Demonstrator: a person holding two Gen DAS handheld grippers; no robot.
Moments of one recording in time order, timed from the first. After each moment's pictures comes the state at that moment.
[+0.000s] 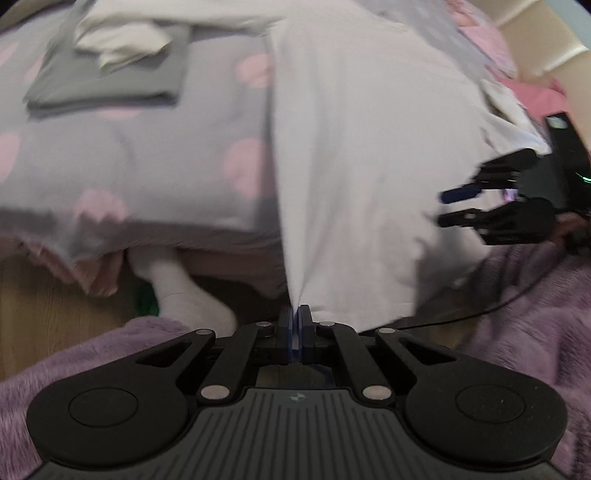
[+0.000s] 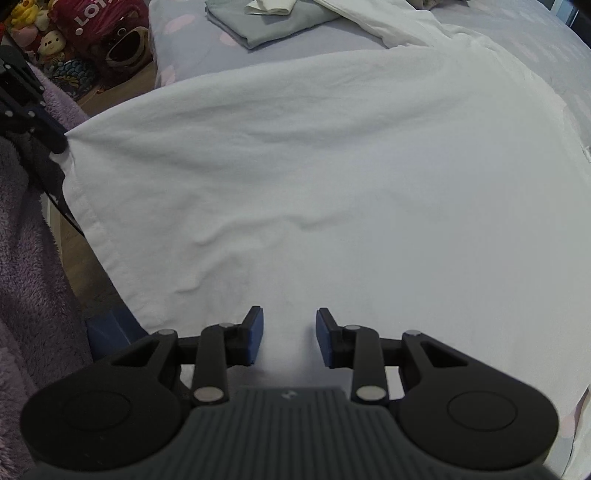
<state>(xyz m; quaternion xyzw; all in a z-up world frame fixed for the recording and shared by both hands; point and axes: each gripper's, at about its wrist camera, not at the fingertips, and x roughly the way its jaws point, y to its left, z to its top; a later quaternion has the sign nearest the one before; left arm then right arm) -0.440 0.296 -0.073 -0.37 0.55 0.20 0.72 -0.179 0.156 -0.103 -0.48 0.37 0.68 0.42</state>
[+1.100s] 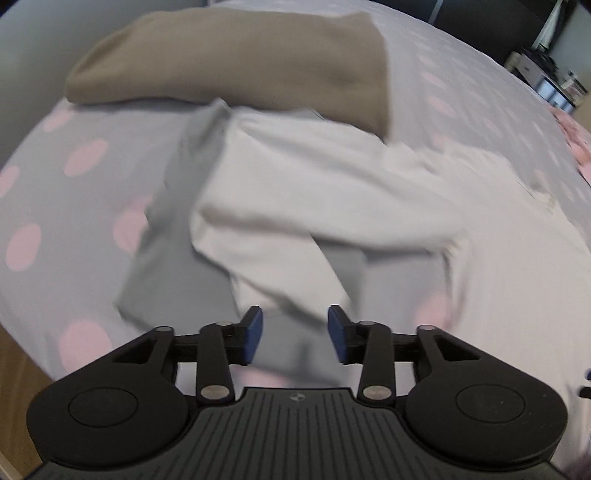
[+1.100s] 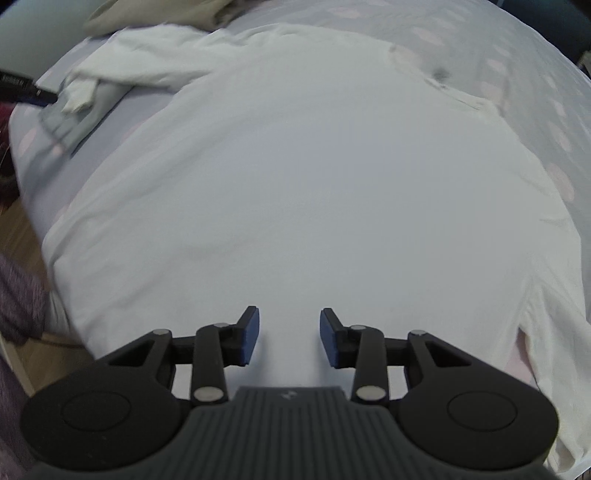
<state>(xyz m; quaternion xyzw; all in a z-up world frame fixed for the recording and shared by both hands) -0.405 0.526 -0.060 -0.32 0.43 0.41 0.73 -0.056 0.193 -0.085 -0.37 0.44 0.56 0.60</state>
